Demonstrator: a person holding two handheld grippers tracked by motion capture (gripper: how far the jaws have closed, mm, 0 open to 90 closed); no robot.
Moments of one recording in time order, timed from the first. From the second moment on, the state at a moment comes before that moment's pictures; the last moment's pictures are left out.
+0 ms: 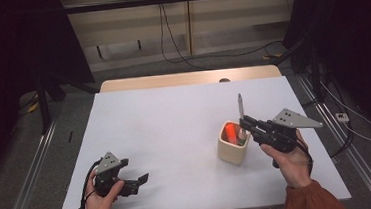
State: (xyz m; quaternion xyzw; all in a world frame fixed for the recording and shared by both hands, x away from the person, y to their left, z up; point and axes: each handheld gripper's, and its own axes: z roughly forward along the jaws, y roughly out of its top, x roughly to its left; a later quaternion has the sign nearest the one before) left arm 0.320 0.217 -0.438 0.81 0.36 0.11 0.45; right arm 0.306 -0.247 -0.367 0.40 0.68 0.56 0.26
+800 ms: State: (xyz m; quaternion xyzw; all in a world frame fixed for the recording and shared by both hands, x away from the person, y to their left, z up) left arm 0.319 0.216 -0.439 0.81 0.36 0.11 0.44; right arm 0.307 -0.252 -0.394 0.40 0.69 0.55 0.24
